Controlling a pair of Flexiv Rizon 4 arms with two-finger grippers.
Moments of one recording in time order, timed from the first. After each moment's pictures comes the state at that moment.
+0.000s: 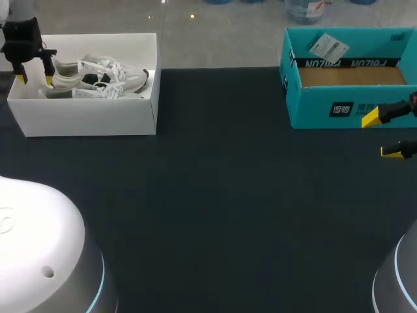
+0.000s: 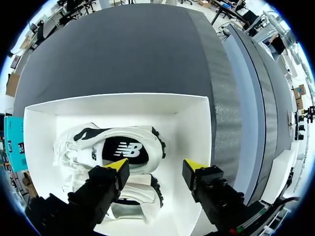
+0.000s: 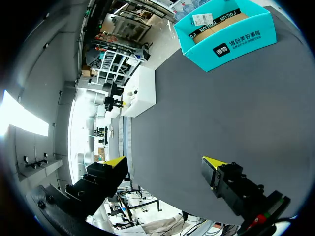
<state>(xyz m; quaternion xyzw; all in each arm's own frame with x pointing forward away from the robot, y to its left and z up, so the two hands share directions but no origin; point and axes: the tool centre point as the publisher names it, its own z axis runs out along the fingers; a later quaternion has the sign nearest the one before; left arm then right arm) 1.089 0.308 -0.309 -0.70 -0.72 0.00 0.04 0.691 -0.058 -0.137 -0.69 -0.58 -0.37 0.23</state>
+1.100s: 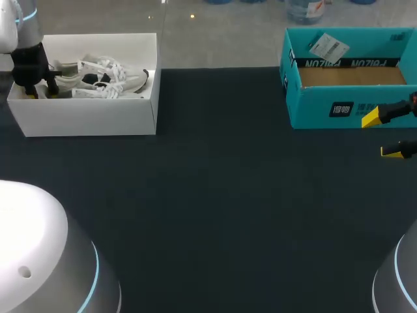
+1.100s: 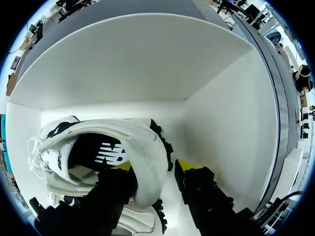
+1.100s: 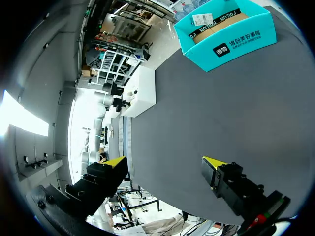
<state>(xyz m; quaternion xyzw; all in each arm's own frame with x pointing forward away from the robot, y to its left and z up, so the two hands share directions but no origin) 1.098 0.313 -0.385 -0.70 -0.71 0.01 0.03 0.691 -0.058 -0.137 -0.69 -0.58 -0.37 0.23</state>
